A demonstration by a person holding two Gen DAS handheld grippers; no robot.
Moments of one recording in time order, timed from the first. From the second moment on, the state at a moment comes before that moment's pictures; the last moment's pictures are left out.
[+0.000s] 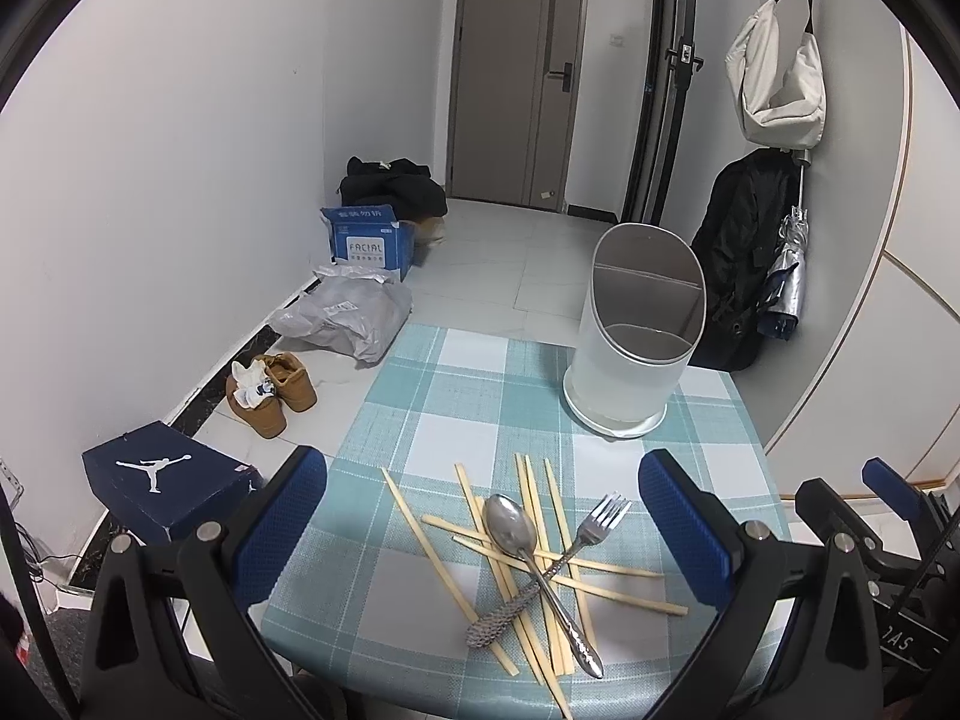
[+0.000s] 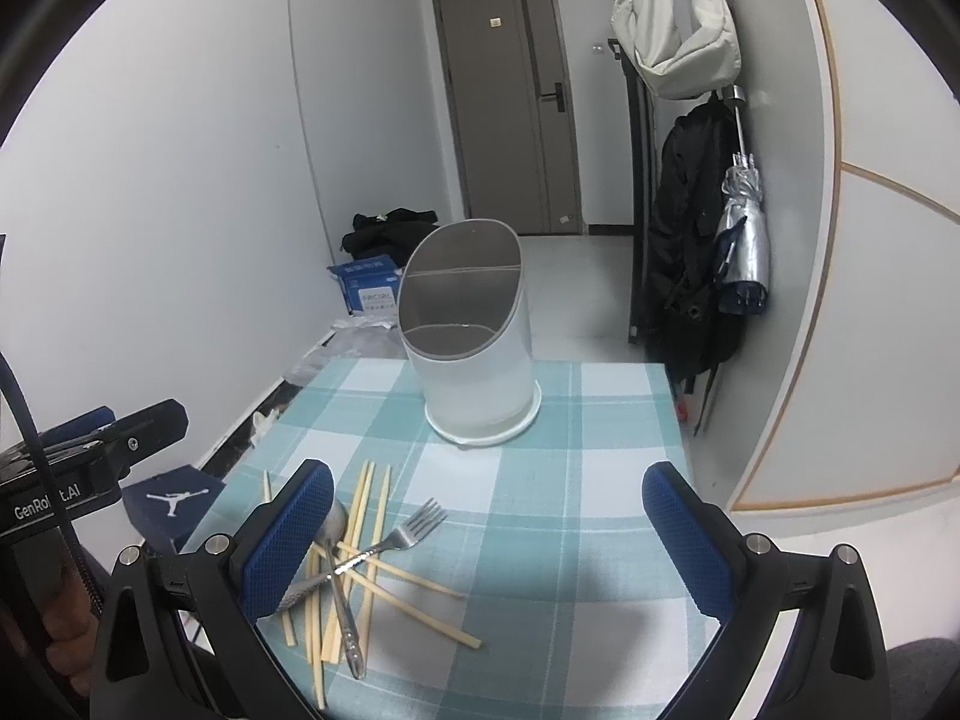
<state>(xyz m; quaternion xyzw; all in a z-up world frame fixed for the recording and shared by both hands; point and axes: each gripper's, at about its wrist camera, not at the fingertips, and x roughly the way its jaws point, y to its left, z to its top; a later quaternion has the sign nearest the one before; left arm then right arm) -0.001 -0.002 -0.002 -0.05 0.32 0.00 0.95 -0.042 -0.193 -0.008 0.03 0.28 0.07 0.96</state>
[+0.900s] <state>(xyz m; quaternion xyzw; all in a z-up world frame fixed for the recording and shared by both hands) 0.000 -0.004 -0.001 -0.05 0.33 -0.01 0.94 -0.041 -0.196 -0.011 0.04 0.28 0.06 0.96</state>
